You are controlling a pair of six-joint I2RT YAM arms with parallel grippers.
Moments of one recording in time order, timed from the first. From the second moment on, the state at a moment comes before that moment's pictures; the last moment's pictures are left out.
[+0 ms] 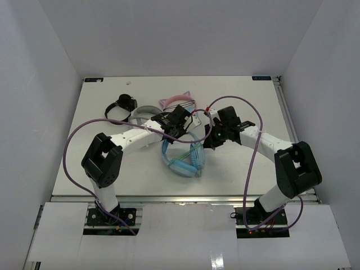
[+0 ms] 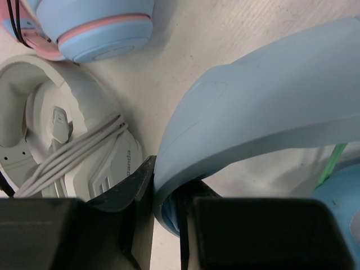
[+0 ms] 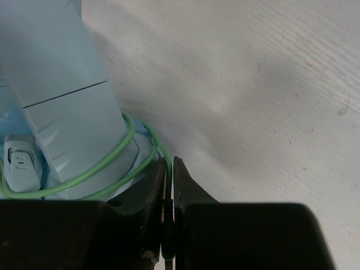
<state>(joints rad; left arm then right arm) -0.76 1.79 1.35 -0.59 -0.27 0.38 0.48 1.56 0.96 -0.34 -0.41 0.10</state>
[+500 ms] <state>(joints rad) -0.79 1.84 1.32 -0.52 -0.30 0.37 0.47 1.56 0.94 -0.32 -0.36 0.14</state>
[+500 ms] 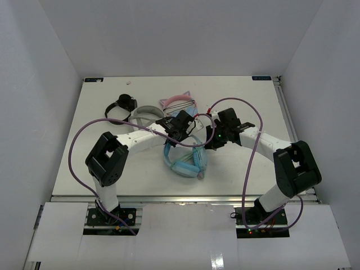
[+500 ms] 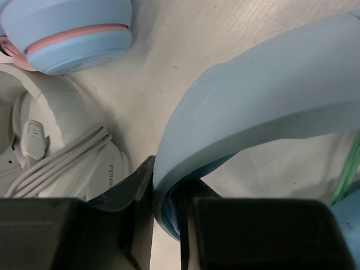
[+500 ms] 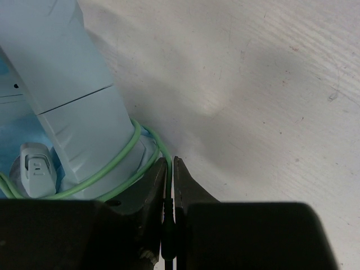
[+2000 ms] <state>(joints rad) -0.83 1.91 1.36 -0.55 -0.41 0.23 0.46 1.61 0.93 -0.31 -0.41 0.15</state>
